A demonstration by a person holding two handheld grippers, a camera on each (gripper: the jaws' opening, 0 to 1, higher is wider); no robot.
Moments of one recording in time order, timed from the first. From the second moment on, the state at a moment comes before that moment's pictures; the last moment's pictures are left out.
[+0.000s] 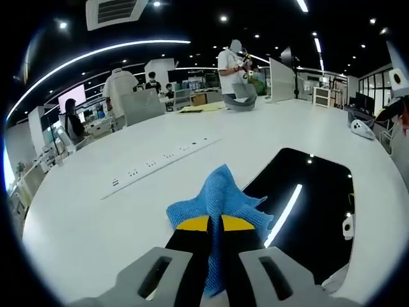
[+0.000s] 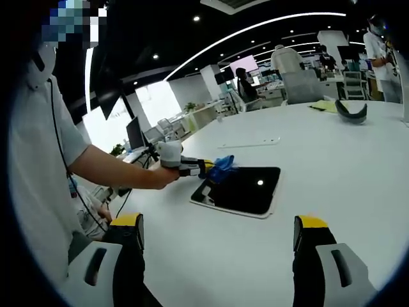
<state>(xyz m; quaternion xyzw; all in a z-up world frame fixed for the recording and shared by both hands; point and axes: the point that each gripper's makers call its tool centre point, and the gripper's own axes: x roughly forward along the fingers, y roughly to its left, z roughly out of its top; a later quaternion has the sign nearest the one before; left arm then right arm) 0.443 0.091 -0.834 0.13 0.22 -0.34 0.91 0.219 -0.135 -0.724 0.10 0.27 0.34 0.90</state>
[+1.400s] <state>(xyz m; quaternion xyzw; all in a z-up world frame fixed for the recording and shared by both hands) 0.446 0.066 -0.833 0.13 0.21 -0.36 0.90 0.220 -0.136 -0.725 0.10 0.27 0.33 0.90</state>
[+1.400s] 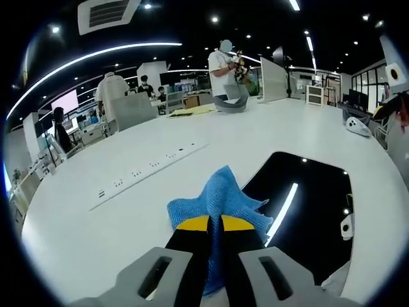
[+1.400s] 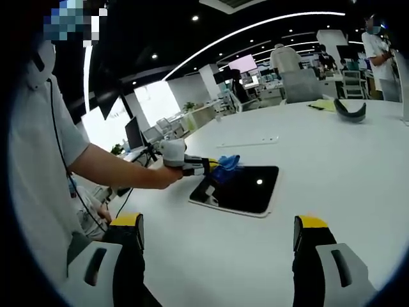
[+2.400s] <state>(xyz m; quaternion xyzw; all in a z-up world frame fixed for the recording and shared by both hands) 0.446 0.047 -0.833 0.13 0.21 -0.37 0.90 0.222 -0.138 -0.726 0.10 0.27 0.33 0.90</state>
